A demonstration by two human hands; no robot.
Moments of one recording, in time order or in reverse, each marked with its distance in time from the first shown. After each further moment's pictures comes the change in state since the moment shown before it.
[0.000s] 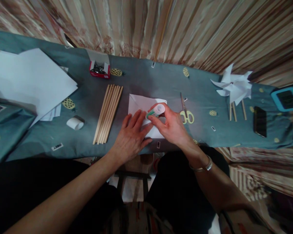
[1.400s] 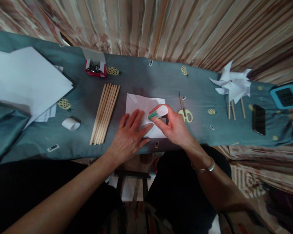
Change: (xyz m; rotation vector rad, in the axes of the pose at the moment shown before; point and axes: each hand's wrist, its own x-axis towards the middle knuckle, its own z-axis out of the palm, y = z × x) left_hand 0.000 -0.003 0.004 -0.011 0.011 0.008; right_hand -0.010 0.008 -0.010 0.027 -0.019 0.029
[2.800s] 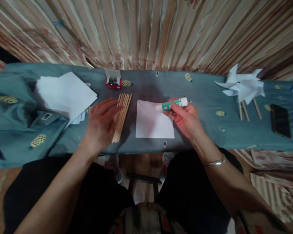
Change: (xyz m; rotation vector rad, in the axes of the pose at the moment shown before) left_hand -0.032 -0.059 -0.081 0.001 0.290 -0.204; right_hand 0.021 0.006 0.007 1.080 0.227 0.194
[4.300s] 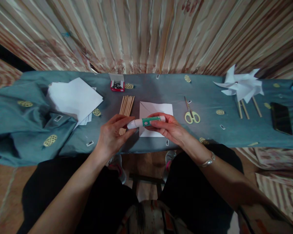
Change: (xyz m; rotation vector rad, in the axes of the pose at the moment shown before) left_hand -0.010 0.025 -0.001 -0.314 -0.025 -0.163; right_hand -0.028 0.008 0.039 0.175 -0.307 0.349
